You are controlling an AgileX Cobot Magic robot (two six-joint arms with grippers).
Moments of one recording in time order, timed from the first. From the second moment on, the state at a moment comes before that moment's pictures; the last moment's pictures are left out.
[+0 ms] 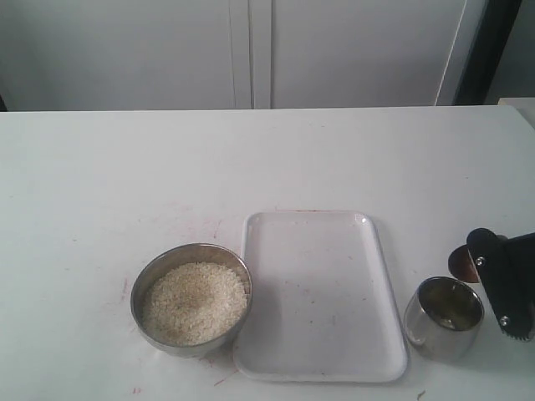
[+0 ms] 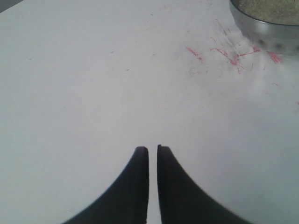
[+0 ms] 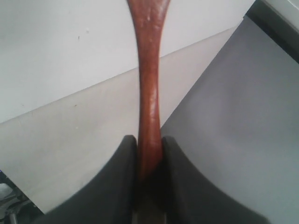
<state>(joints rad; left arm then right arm) -0.10 0.00 -0.02 0.00 0.39 0.24 0.59 1.12 -0.61 -1.05 1.21 -0.45</state>
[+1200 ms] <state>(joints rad) -0.10 0.00 -0.02 0.00 0.39 0.24 0.59 1.63 -1.18 -0.08 0.87 0.59</state>
